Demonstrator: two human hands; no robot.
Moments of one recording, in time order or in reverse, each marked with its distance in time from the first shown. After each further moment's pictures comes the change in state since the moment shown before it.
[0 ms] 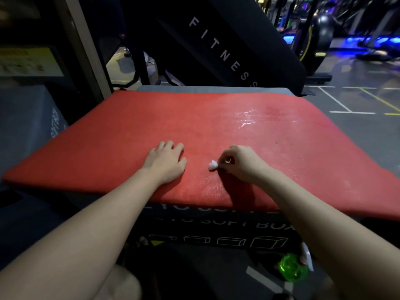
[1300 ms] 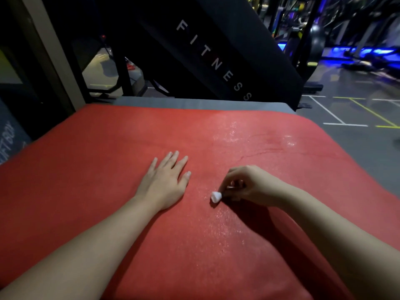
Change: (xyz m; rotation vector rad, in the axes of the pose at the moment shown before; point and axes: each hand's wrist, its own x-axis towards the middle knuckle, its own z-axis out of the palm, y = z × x) left_hand 0.121 0.008 0.036 -0.146 0.071 0.088; right_hand 0.088 0.075 -0.029 0.091 -0.242 -0.096
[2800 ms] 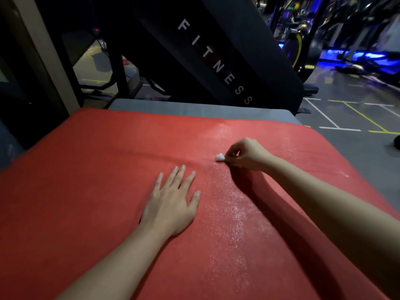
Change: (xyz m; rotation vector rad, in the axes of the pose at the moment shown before) left_hand 0.001 -0.003 0.002 0.005 -0.023 0.006; right_hand 0.128 0.059 -0.038 -0.101 0.166 0.284
